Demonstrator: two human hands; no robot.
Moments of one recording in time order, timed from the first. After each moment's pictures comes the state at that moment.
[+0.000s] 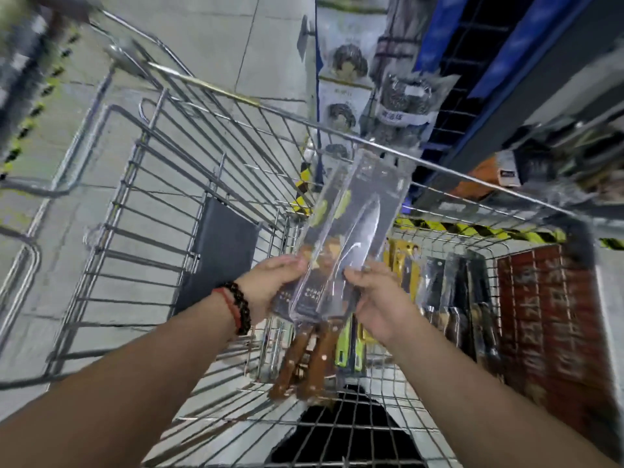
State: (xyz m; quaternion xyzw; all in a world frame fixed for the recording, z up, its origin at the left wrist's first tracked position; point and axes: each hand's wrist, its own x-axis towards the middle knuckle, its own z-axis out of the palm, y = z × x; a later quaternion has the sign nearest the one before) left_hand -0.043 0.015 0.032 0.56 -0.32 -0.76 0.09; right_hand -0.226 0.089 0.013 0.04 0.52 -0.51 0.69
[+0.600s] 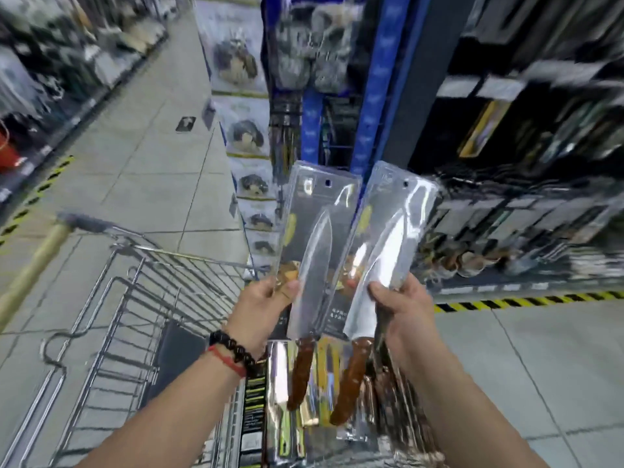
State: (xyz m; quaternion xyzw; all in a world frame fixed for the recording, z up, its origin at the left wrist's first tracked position) left_hand -0.165 0.053 0.264 0.46 -0.54 -0.63 0.31; right_hand -0.346 0.157 0.281 -0.15 0.57 -0.67 0.44
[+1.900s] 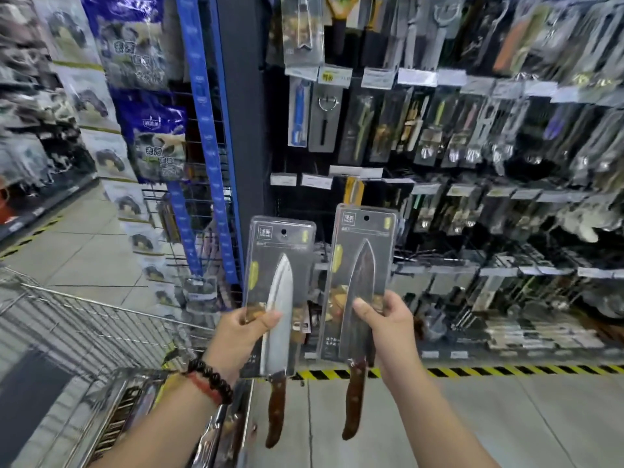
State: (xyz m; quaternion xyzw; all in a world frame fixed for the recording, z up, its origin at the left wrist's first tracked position) left_hand -0.493 0.300 0.368 0.45 -0.51 -0.61 0.40; right_hand -0.699 0.399 0.394 -0.29 0.65 -0.62 0.33
